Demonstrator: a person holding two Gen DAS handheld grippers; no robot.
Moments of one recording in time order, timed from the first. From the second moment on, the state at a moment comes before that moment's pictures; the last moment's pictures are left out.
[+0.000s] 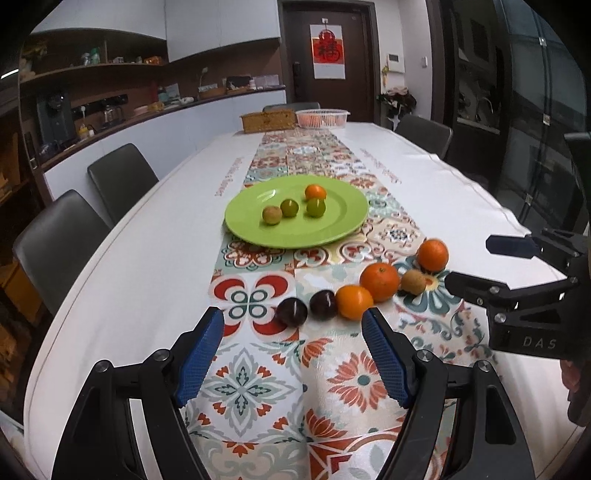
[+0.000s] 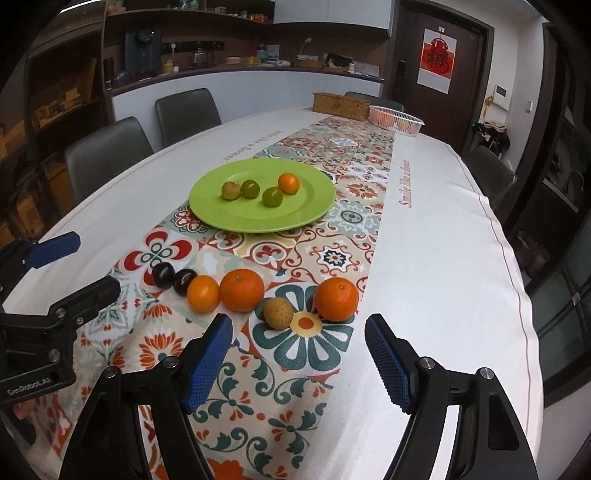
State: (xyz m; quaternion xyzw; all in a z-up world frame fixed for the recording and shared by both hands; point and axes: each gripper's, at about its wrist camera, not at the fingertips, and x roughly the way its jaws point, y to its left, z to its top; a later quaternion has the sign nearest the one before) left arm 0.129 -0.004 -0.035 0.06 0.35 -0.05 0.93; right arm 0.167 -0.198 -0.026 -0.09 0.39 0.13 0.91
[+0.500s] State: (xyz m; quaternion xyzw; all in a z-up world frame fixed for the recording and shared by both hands) left arm 0.152 0.000 -0.068 0.11 0.37 -0.09 0.92; right arm 0.174 -0.177 -0.050 -0.13 0.38 0.13 0.90
